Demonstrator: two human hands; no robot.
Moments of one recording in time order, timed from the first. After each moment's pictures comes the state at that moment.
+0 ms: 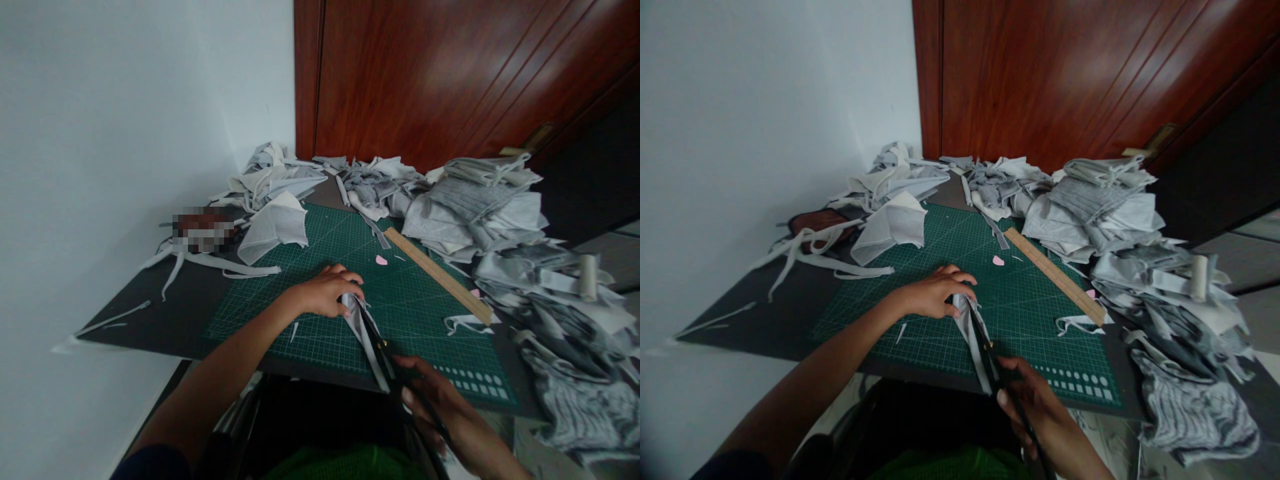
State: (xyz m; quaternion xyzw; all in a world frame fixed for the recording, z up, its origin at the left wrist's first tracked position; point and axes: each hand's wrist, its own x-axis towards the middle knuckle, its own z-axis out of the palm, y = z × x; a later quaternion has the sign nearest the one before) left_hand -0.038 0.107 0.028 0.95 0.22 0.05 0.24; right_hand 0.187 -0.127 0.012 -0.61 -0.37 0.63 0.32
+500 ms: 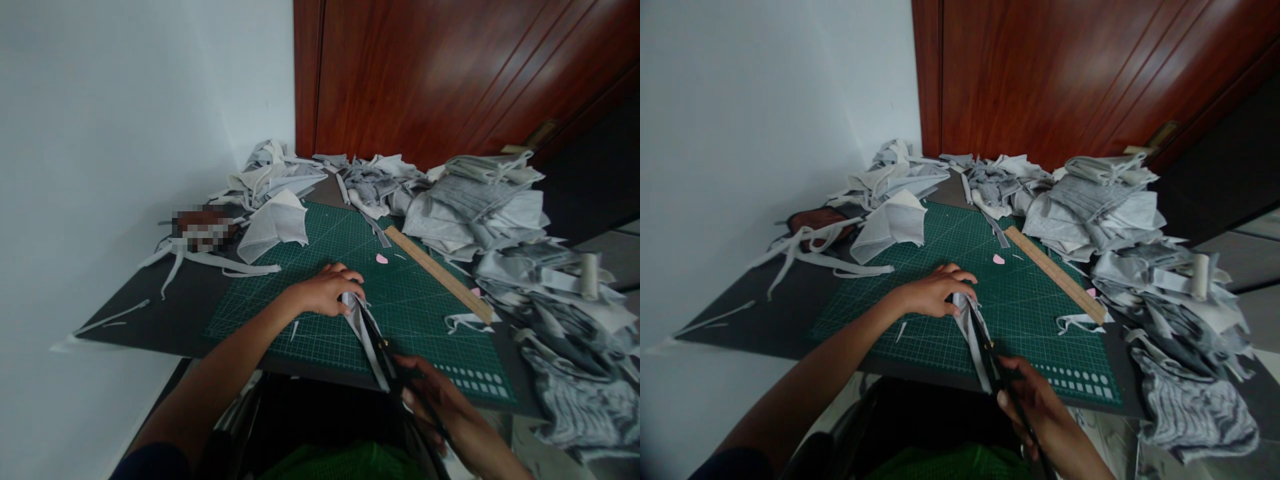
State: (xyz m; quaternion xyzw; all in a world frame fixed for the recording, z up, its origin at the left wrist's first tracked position) left_hand -0.037 0.107 0.029 0.94 0.22 0.05 0.24; right_hand 0.186 -0.127 0.017 -0.60 -0.38 0.63 0.31
